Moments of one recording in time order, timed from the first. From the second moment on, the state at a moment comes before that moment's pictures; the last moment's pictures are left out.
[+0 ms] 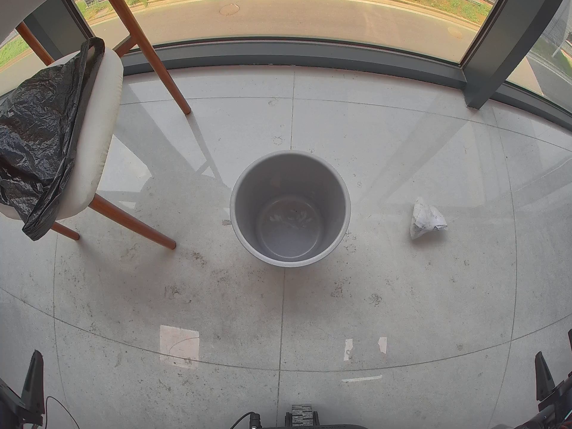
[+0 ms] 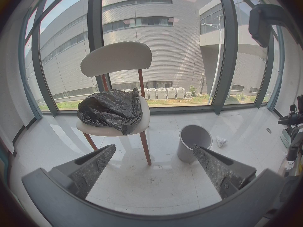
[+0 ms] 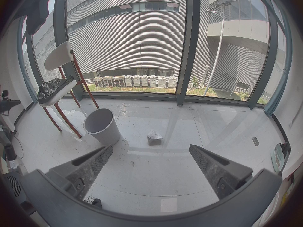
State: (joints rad) left arm -0.01 0.15 -0.16 -0.16 -0.06 0.07; right arm 0.00 0.02 -0.02 0.00 -0.01 -0.01
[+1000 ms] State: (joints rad) left arm 0.18 1.44 -1.23 -0.18 -0.12 -0.07; right arm 0.01 0.02 -0.02 0.00 -0.01 -0.01
